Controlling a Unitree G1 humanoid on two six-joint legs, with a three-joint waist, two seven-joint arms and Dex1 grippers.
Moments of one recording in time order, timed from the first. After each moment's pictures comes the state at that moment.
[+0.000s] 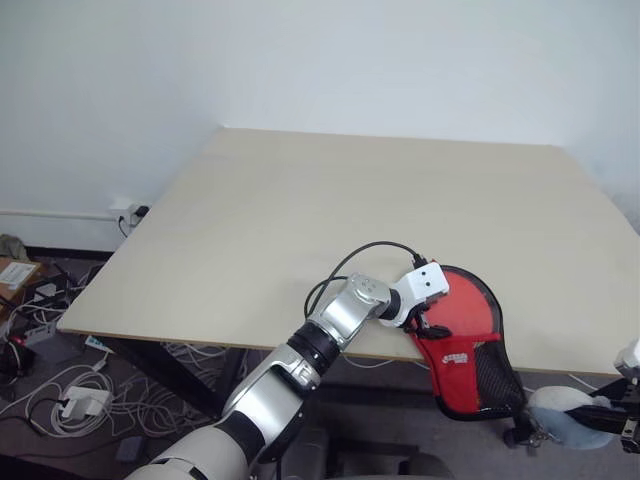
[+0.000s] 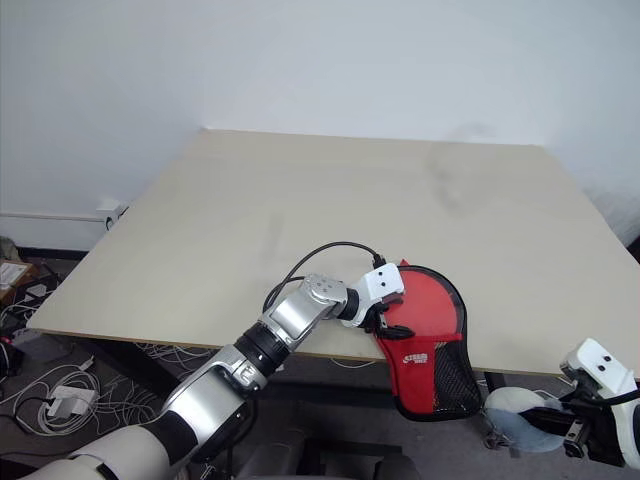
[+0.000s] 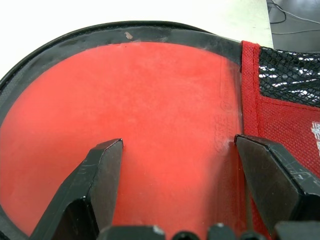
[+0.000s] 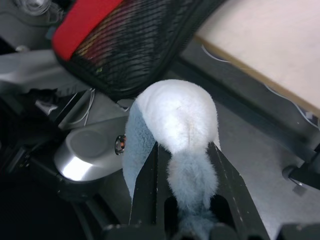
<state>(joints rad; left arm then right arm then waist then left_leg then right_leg) -0.76 -0.07 -0.53 0.57 0.05 0.43 -0.85 0.72 -1.04 -0.66 -0.47 0.54 0.82 1.13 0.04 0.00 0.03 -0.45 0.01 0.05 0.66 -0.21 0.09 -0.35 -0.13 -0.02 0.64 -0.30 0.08</state>
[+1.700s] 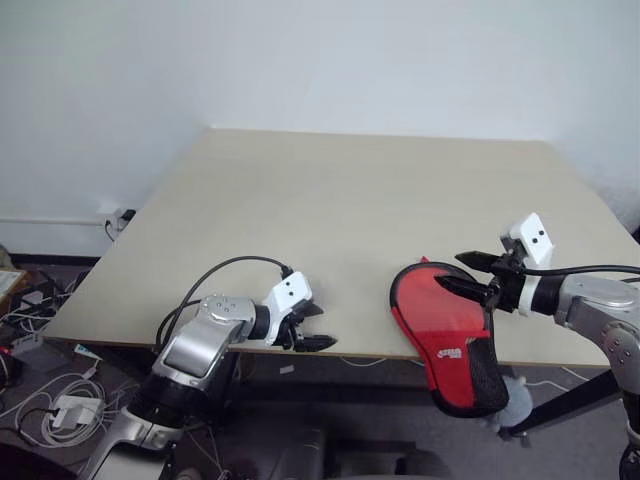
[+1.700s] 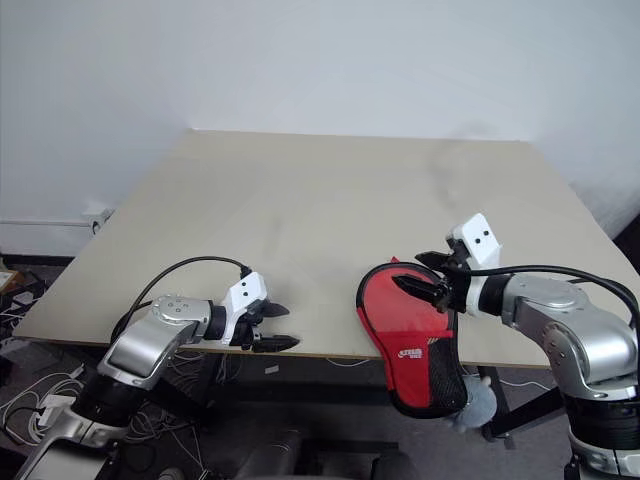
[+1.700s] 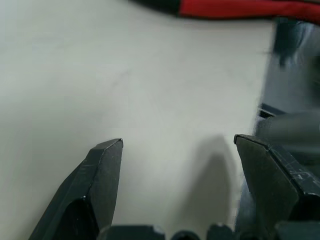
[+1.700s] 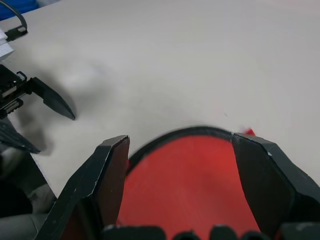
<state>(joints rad) -0.31 0.56 -0.26 -0.11 -0.15 0.66 -1.00 -0.26 -0.74 -0.12 -0.39 0.60 0.91 0.69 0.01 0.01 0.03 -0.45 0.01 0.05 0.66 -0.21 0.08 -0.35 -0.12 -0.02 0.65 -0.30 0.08</state>
